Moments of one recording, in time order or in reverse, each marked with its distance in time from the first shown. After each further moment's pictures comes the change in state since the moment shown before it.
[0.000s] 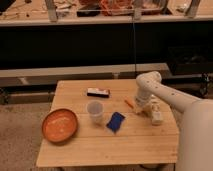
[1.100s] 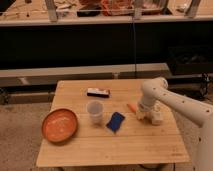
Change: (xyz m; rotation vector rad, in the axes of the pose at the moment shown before) arm 0.039 0.018 -0.004 -0.013 -0.045 0.028
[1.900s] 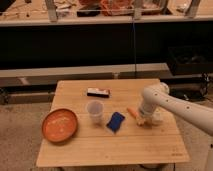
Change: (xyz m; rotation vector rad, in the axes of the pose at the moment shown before) arm 0.023 0.024 0.003 -0.001 -0.001 0.002
